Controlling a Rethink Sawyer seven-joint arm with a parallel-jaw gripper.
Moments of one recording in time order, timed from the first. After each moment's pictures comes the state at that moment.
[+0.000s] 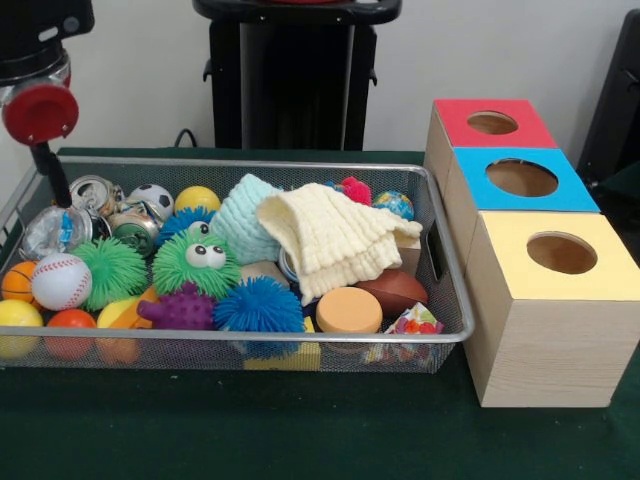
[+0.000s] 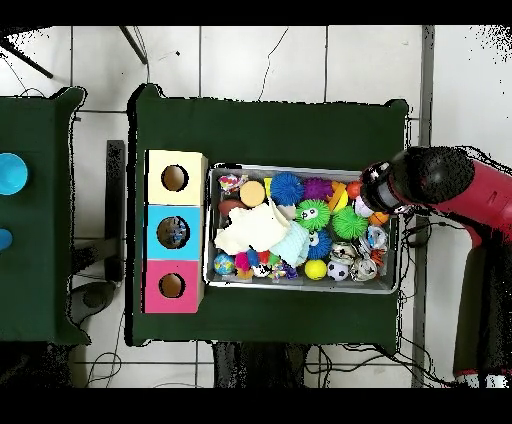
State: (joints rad) arm -0.66 -0.57 0.19 1.21 -0.25 1.04 2.32
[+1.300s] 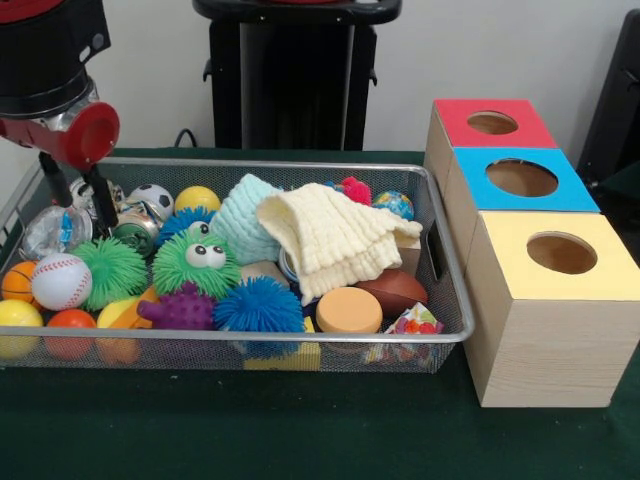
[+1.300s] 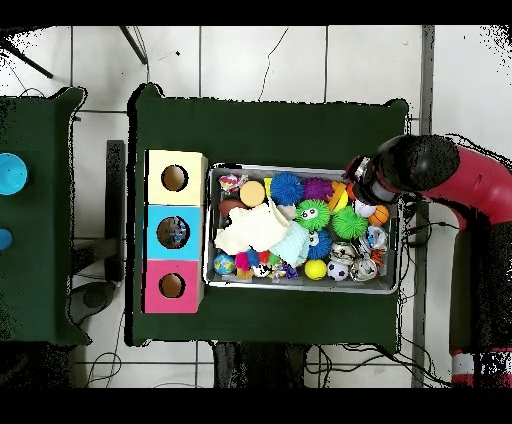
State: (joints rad) arm -0.70 -0.54 0.32 1.18 -0.32 1.10 1.98
